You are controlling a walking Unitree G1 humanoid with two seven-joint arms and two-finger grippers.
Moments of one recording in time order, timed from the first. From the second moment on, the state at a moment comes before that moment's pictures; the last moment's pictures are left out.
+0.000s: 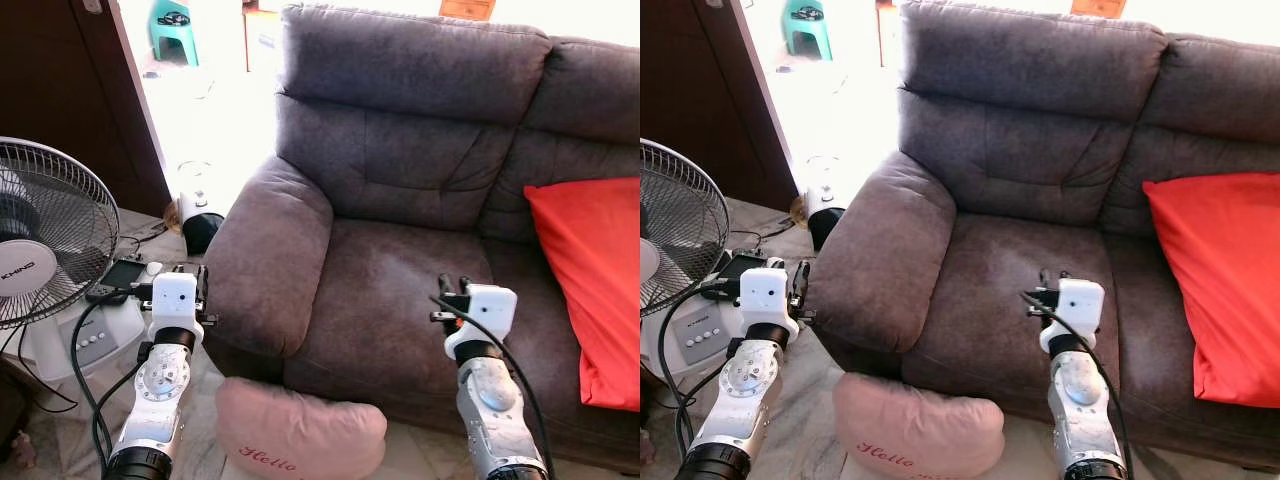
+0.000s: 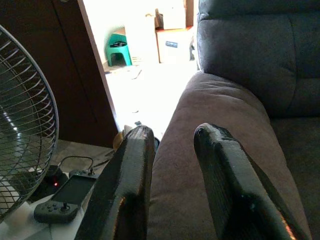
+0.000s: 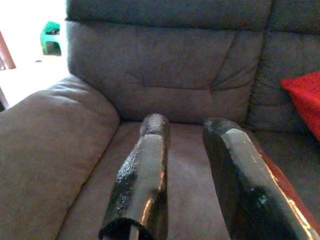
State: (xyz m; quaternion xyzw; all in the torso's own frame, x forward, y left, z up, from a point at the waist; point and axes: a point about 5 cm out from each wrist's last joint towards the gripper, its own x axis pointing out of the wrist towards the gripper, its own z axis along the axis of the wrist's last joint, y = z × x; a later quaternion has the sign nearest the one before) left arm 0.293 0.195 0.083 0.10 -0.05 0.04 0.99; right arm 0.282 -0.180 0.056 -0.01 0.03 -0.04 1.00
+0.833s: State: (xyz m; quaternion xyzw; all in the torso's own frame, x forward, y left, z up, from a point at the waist) left arm 0.293 0.194 0.085 0.09 -0.05 0.04 0.99; right arm 0.287 -0.175 0.059 -0.01 0.03 -0.03 1.00
